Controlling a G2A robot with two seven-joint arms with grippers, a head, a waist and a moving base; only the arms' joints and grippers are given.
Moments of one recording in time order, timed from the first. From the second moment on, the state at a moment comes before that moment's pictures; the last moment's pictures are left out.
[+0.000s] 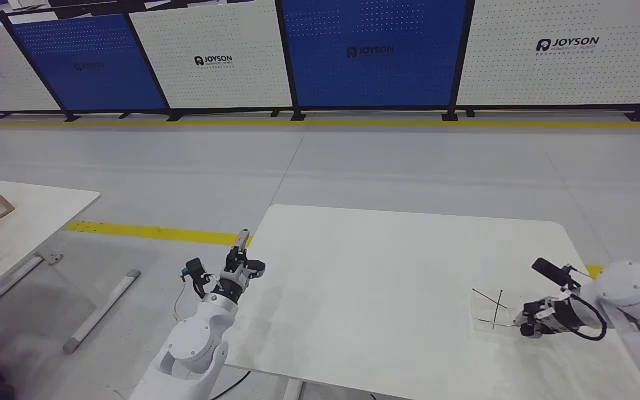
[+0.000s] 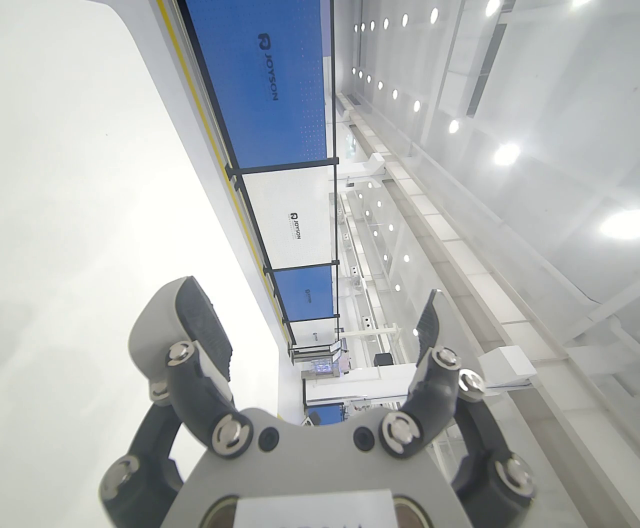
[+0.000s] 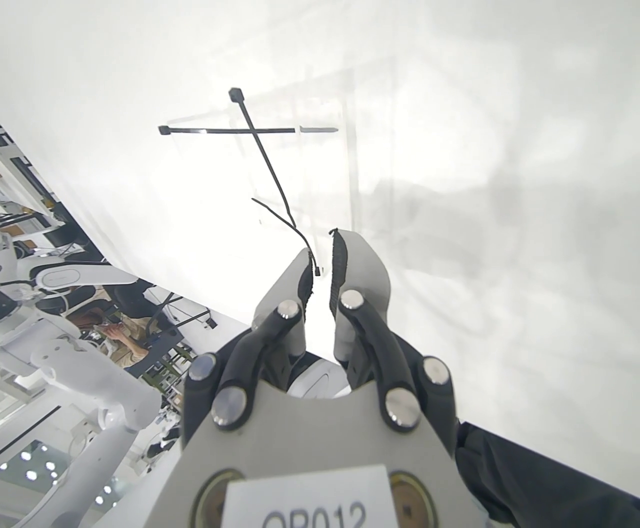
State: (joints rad) left arm 1.73 -1.15 -1.60 -1.80 -0.42 0.00 0.00; right arm -0.81 -0.84 0.95 -1.17 -0.22 0.34 1.39
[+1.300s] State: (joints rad) left arm 1.73 -1.15 -1.60 -1.80 -0.42 0.00 0.00; right arm -0.81 -0.81 0.93 -1.21 -0.21 0.34 1.39
